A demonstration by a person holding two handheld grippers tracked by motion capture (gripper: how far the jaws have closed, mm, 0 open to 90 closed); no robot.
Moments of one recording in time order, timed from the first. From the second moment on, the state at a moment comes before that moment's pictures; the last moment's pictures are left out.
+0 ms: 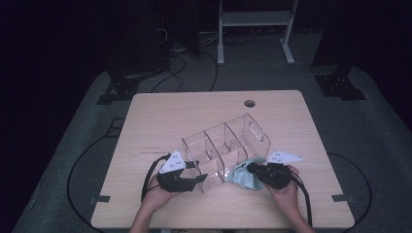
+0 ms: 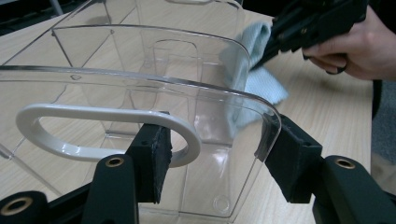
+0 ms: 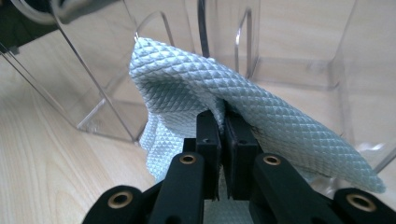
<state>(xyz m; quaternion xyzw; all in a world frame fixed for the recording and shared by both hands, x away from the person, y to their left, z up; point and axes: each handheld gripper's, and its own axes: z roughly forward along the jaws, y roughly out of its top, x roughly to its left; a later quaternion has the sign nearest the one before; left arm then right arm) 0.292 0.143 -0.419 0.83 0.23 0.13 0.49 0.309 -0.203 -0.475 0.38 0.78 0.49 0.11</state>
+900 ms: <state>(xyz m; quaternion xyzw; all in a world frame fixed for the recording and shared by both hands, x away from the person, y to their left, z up) 0.293 0.147 -0.419 0.83 0.24 0.14 0.49 0.305 -0.199 -0.449 0.36 0.76 0.52 0.13</state>
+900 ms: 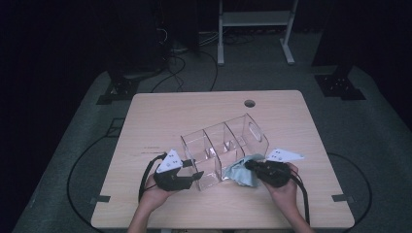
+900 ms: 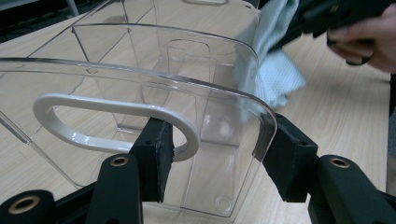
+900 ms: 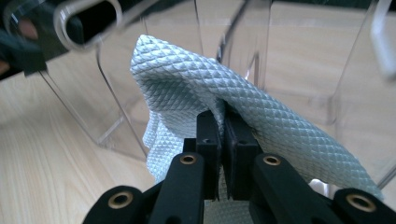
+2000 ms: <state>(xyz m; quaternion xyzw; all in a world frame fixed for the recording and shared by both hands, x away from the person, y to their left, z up) 0.285 0.120 -0.422 0.82 0.25 0.15 0.50 0.284 -0.191 -0.434 0.33 0.77 0.53 0.12</state>
